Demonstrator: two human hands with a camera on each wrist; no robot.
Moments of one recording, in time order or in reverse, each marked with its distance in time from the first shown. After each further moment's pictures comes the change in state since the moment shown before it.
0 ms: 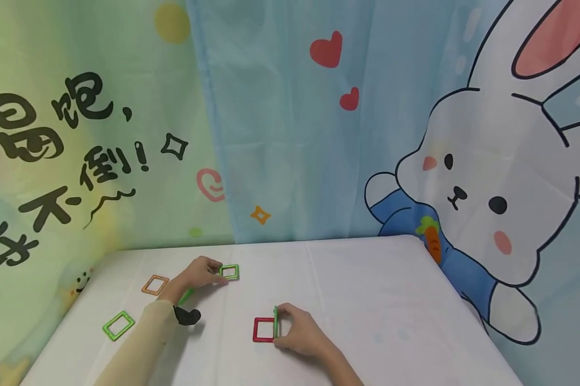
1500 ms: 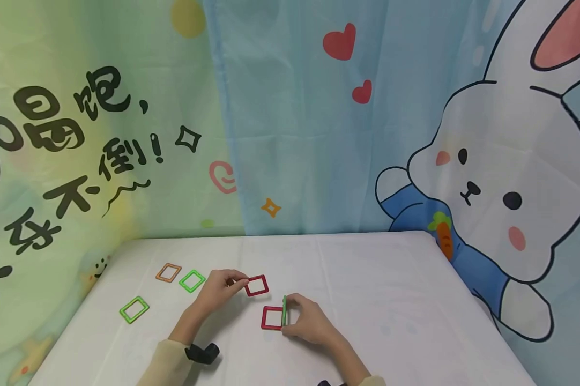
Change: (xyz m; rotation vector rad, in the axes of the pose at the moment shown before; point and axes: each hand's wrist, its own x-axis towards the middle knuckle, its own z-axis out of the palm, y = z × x) left_hand -0.069 0.040 0.046 -0.119 0.251 0.351; right_hand 0.006 0.001 0.005 -0.036 0.043 0.058
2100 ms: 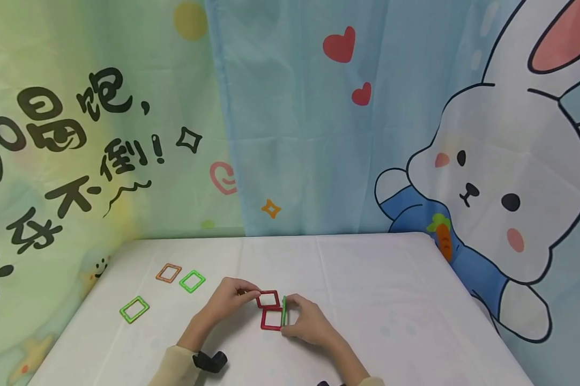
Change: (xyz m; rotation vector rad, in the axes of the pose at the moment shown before) left_hand -0.007 0.017 0.017 -0.066 -0.093 0.054; right_hand 0.000 0.002 -0.001 0.015 -0.007 -0.063
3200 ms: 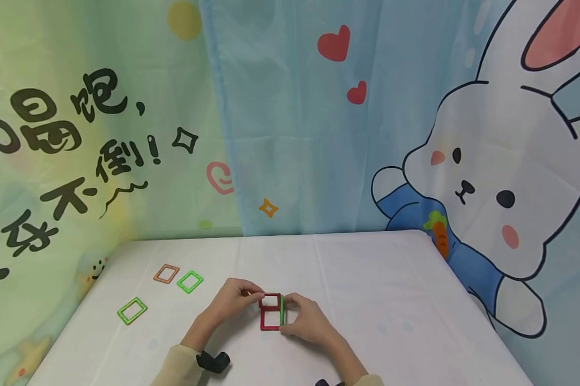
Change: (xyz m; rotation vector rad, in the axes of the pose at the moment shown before) left_hand 0.004 0.004 0.010 0.021 -0.041 -0.031; right_hand -0.003 -0.004 -0.002 0.016 0.021 0.015
